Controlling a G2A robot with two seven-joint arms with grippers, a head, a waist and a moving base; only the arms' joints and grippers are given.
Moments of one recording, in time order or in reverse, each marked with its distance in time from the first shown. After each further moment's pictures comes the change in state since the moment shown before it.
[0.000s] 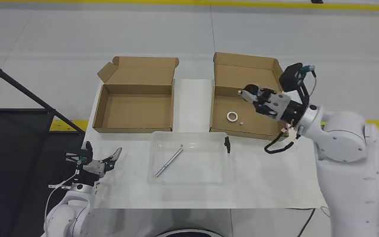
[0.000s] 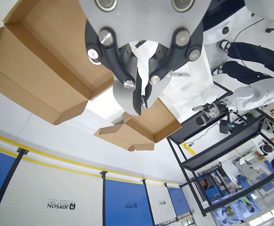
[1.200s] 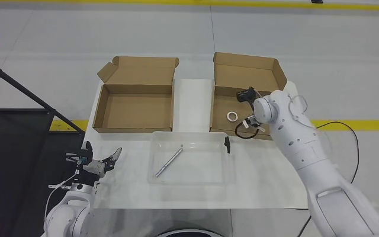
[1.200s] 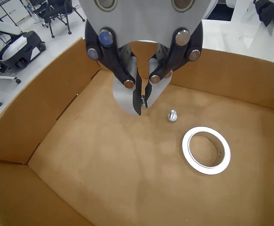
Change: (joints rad) left arm 0.000 0.000 0.000 0.000 0.000 0.000 0.000; right arm 0.509 -0.152 -0.650 0.889 -0.532 0.523 0.362
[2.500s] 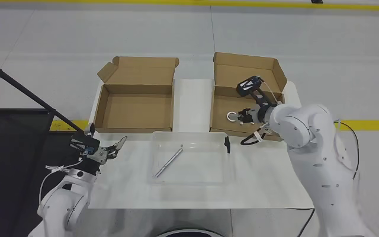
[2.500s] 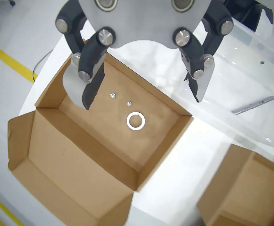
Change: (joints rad) left arm -0.116 0.017 -0.031 -0.071 0.193 -0.167 -0.018; right arm -0.408 0.125 0.424 -0.850 0.049 -0.225 -0.075
